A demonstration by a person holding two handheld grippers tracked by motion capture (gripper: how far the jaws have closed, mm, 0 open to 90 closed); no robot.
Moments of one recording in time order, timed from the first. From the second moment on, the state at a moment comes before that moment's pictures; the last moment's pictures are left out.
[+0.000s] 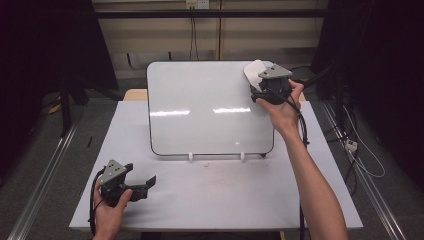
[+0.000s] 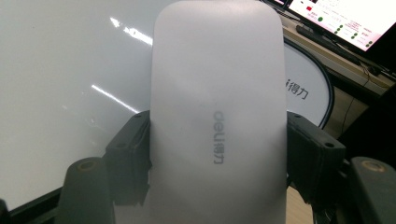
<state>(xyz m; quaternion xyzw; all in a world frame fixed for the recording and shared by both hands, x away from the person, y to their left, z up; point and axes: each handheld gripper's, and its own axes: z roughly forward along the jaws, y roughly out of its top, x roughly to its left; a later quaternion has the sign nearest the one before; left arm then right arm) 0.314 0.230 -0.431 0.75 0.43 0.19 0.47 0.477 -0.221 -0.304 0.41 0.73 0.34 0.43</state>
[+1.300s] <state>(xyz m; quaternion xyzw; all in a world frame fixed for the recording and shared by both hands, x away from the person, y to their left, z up) 0.315 0.224 -0.432 0.76 0.42 0.19 0.46 0.415 -0.178 -0.385 0.35 0.78 0.33 0.40</state>
